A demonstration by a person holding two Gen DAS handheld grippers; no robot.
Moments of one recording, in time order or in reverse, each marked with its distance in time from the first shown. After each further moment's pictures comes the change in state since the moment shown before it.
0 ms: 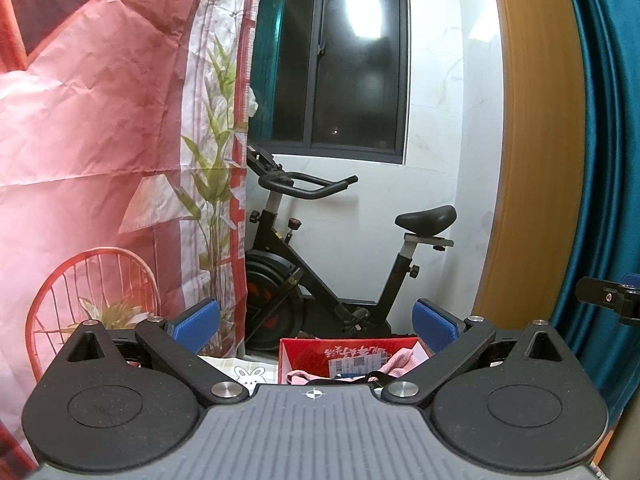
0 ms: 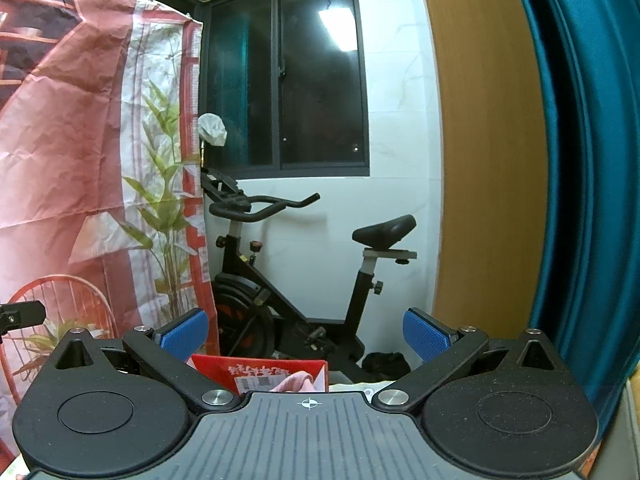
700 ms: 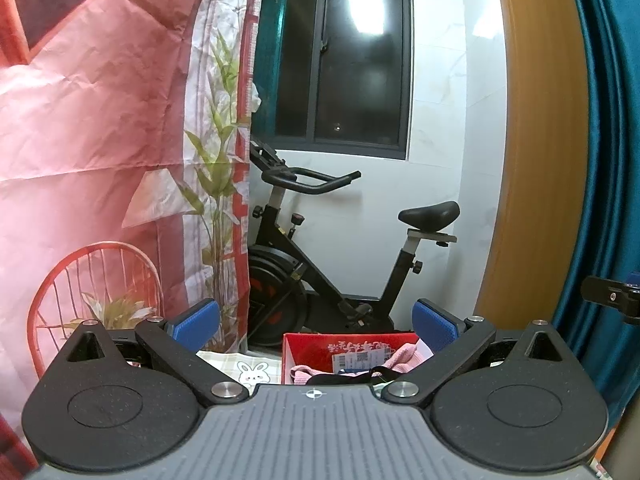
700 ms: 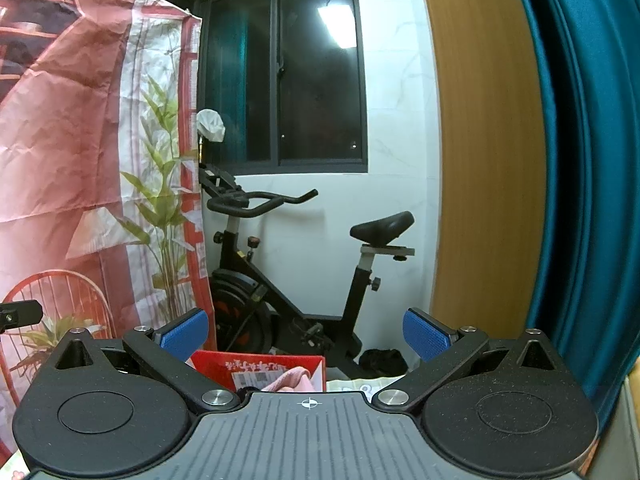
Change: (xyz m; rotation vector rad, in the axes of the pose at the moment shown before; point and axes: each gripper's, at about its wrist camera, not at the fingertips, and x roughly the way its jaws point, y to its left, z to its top) left arm 0.002 0.003 -0.001 -0.001 0.013 0.005; right arm 0.004 -0.006 -0.004 -0.003 0.011 -0.004
